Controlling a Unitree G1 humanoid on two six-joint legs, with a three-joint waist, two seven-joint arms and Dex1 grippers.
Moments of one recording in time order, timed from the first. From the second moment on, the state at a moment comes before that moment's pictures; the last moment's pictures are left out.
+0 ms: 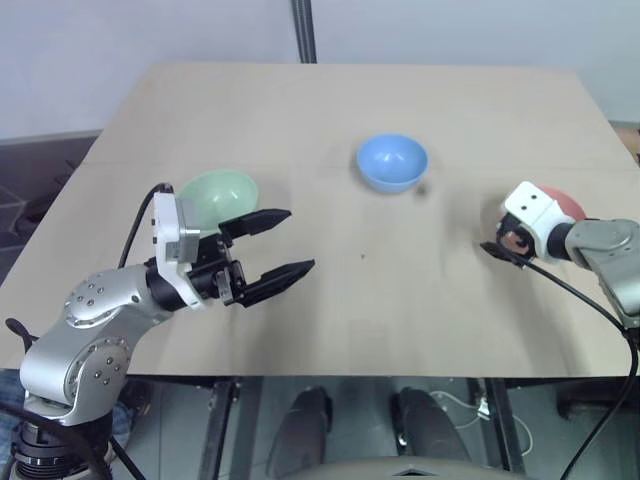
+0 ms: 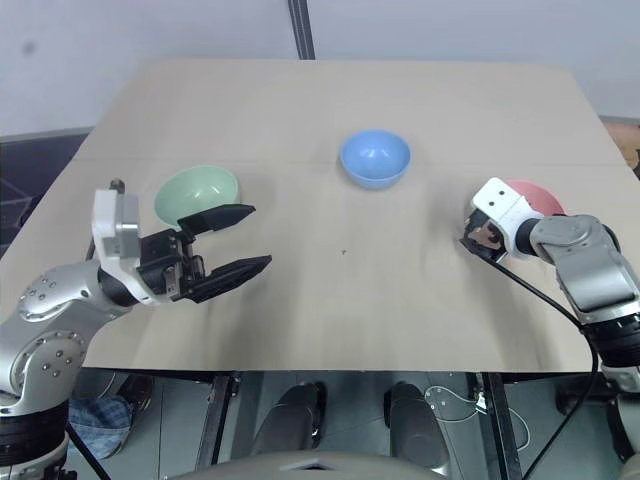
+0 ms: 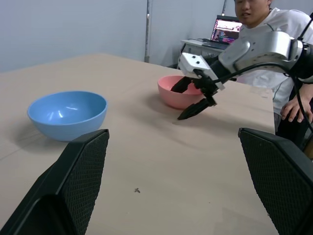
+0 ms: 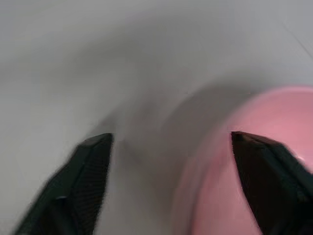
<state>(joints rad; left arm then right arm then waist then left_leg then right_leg) -0.07 0.72 0.31 -0.54 -0.85 0.51 -0.93 -0.50 -0.89 0.19 -0.10 0.10 0.75 0.72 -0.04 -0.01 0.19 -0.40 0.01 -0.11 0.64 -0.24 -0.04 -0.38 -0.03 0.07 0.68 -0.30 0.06</state>
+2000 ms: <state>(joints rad) 0.00 0.75 0.31 -0.55 -0.81 0.52 -0.88 -0.50 -0.68 -0.16 -0.63 0.62 1.19 0.90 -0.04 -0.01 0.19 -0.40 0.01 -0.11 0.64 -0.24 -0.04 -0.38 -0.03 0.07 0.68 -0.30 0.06</state>
